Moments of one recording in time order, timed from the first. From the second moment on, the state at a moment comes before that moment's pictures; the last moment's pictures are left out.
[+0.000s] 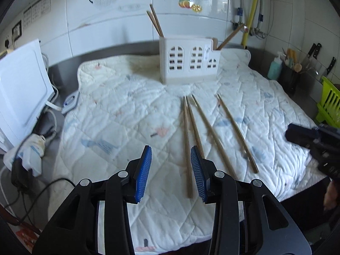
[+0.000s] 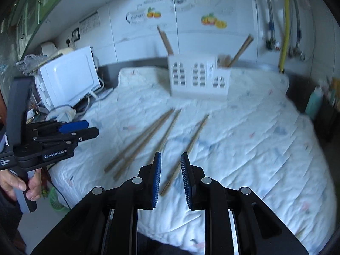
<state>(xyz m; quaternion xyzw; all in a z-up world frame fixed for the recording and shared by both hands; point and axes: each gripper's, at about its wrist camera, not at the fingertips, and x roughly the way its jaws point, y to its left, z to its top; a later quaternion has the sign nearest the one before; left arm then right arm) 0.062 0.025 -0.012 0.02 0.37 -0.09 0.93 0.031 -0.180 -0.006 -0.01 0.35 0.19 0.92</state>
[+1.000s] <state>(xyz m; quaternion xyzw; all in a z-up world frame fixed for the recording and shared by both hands) 0.094 -0.001 -0.075 0.07 0.43 -0.12 0.89 0.070 -0.182 -0.070 -0.01 0.42 0.14 0.89</state>
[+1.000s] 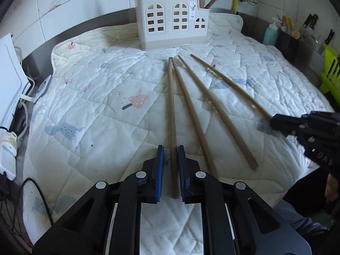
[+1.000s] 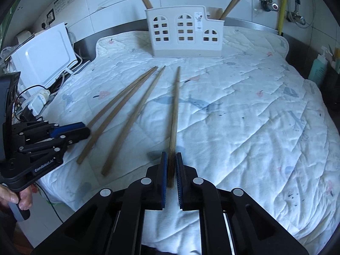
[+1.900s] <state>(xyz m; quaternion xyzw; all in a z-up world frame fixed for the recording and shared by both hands) 0.110 0.010 0.008 0.04 0.34 -0.15 0.93 0.077 -0.217 0.044 -0.03 0.29 0.15 0.95</state>
